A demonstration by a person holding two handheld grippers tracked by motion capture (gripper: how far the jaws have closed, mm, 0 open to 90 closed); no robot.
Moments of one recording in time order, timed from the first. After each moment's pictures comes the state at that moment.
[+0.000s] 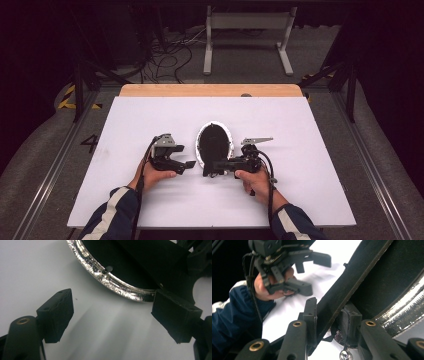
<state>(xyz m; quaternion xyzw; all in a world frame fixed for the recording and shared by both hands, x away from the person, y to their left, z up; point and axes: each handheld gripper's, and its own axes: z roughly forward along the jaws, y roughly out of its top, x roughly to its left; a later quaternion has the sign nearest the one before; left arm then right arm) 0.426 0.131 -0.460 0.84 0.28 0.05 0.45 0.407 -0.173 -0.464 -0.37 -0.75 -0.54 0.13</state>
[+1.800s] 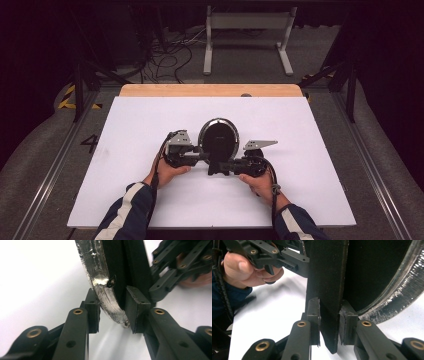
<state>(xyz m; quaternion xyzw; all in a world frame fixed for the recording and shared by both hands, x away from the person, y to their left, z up) 0.419 0.091 -0.436 0.85 0.21 0.08 0.48 0.393 -0.182 -0.456 -0.35 -0.79 -0.51 0.02</state>
